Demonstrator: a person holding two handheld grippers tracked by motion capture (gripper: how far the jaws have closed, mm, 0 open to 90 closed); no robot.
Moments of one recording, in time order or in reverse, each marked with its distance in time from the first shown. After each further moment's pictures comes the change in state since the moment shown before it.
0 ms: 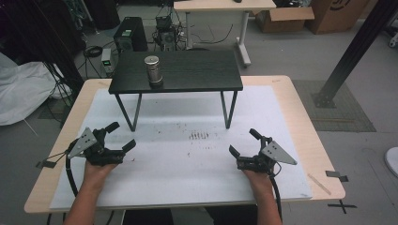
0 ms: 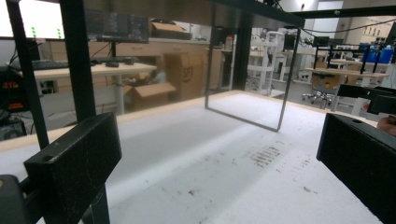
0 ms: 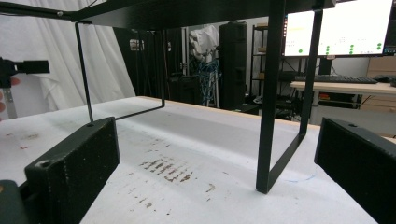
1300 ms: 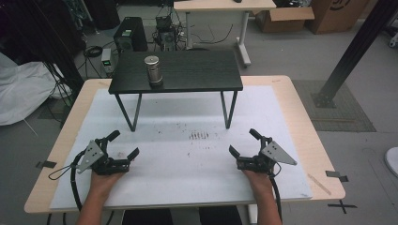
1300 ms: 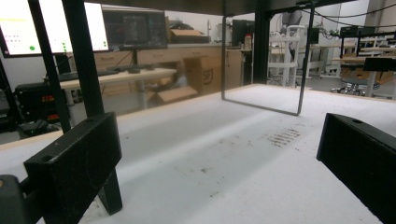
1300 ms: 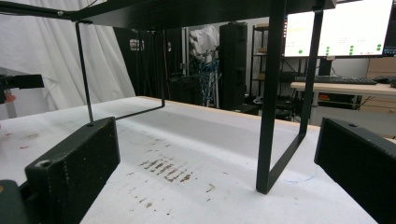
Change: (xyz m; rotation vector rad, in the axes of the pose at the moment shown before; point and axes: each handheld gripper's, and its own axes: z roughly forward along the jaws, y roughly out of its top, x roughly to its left) left arm -0.017 -0.028 -0.005 -0.023 0.085 0.096; right arm 0.000 0.000 0.000 -0.001 0.000 -0.004
